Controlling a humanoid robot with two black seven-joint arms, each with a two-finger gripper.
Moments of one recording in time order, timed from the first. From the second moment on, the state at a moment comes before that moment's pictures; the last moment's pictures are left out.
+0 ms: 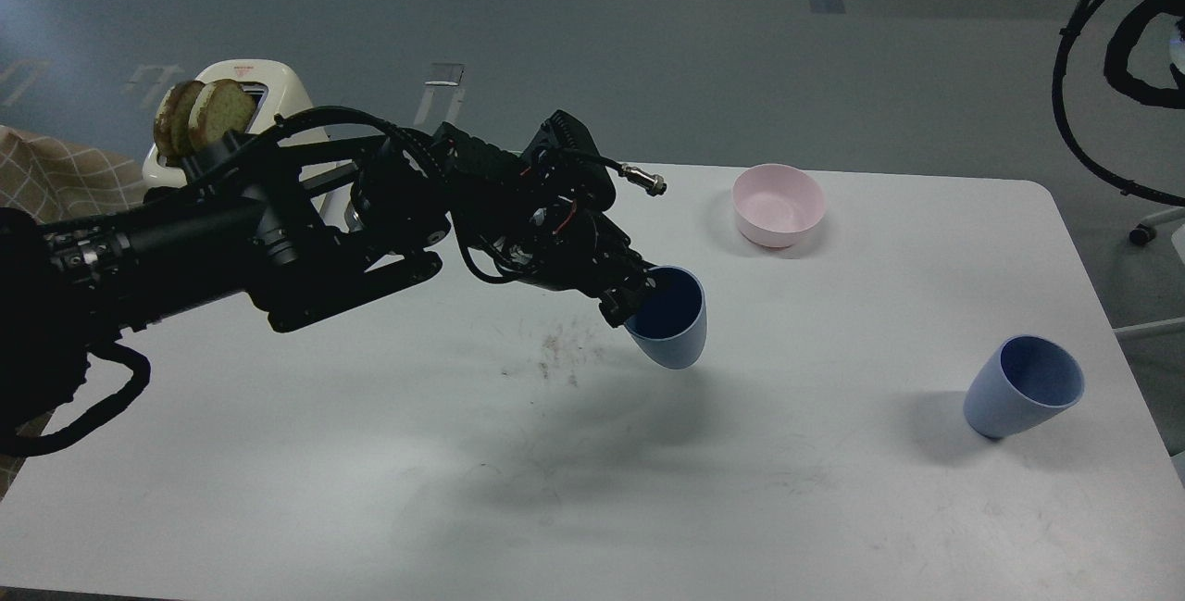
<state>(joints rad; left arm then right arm) -1.18 0.29 -0.19 -1.16 2.00 -0.49 -0.40 1.21 -0.44 0.77 0.64 -0.23 0.49 0.34</state>
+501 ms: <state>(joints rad) -1.18 0.27 -0.08 -1.12 2.00 -0.49 -0.41 1.19 -0.44 0.77 0.65 -0.23 0.49 0.34</state>
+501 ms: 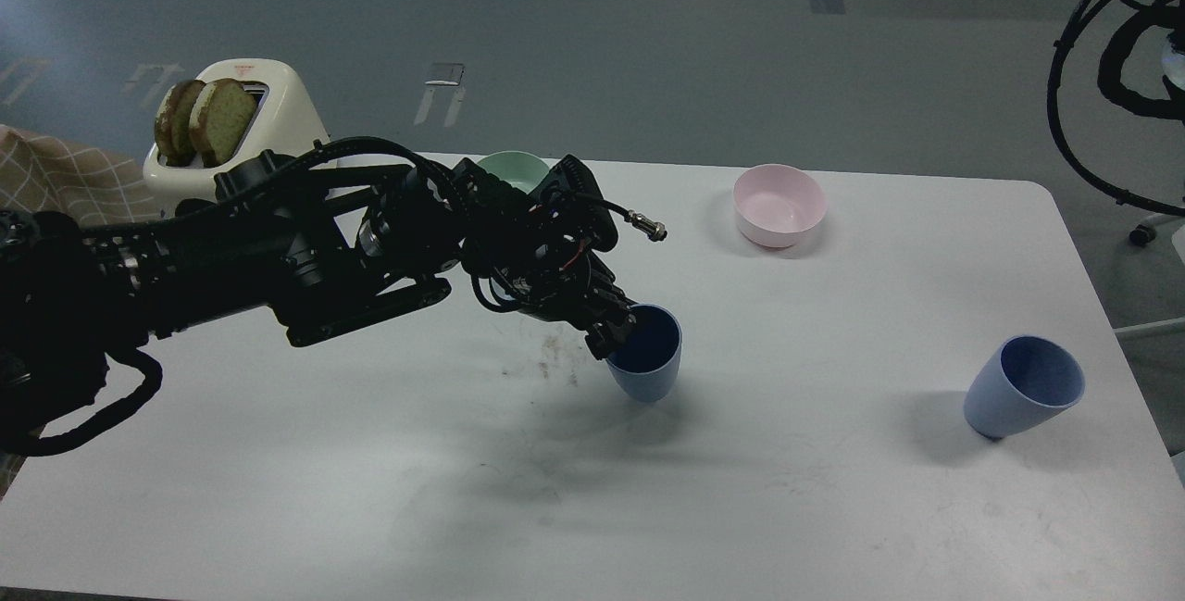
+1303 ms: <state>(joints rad) -1.20 0.30 -0.08 -1.13 1.97 -0.49 -0.42 1.17 -0.45 0.77 0.65 -0.23 0.49 0.34</state>
